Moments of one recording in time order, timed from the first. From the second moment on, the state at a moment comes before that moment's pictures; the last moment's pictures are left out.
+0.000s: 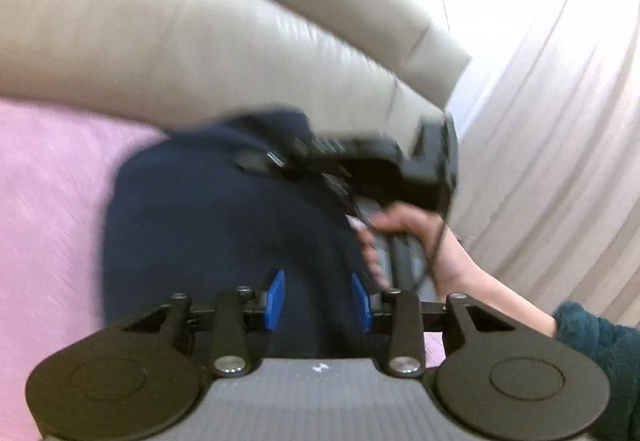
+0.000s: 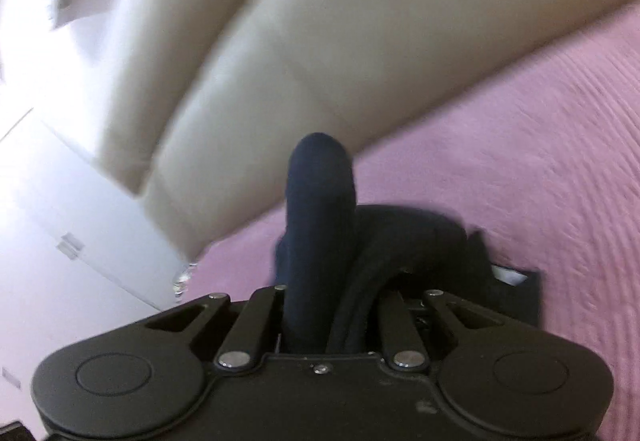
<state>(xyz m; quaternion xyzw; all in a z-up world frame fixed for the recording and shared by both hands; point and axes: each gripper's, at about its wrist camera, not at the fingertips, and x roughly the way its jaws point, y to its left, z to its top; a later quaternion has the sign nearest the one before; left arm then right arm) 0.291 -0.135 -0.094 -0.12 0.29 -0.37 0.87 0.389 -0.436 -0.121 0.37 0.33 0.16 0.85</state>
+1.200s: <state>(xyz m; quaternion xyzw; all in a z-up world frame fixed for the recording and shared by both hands) 0.274 -0.100 -0.186 0.01 0.38 -0.28 0.88 0.254 -0.461 -0.131 0.41 0.40 0.13 0.81</state>
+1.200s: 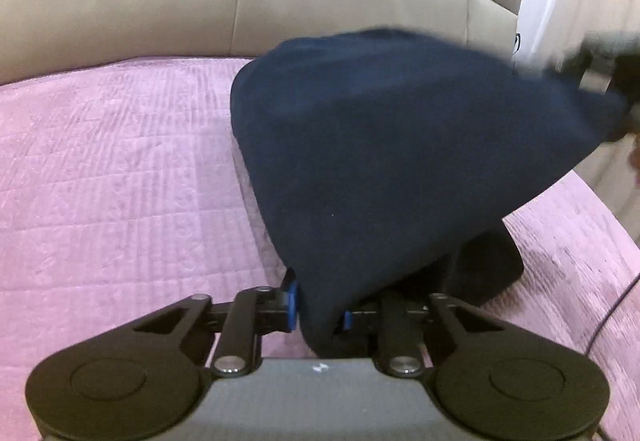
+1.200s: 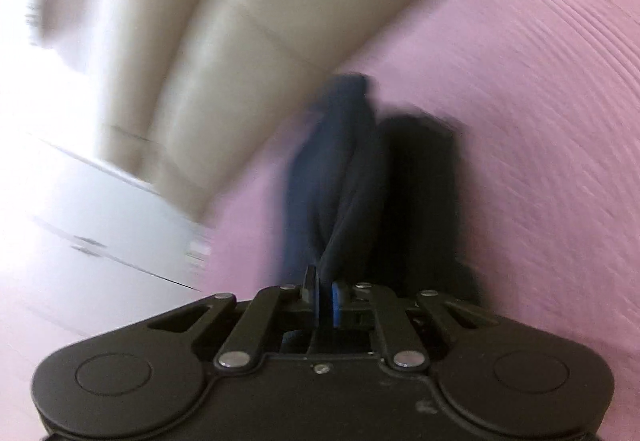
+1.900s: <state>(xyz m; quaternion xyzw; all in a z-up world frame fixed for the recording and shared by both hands) 0.395 -0.068 -0.176 -0.19 0.46 -0.31 0.81 0.299 -0.428 -0.097 0.20 0.42 0.13 0.88</state>
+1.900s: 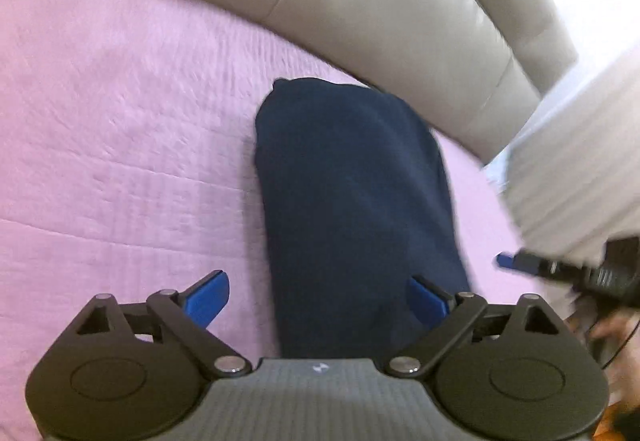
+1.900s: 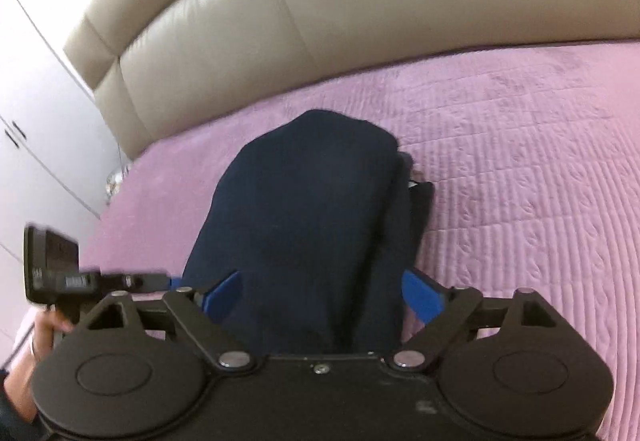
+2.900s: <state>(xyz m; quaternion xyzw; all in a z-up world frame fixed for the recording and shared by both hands) 0.472 -0.127 -0.212 -0.17 0.55 -0.36 0.74 0.352 -0.451 -0.221 0.38 0.49 0.20 0.76</state>
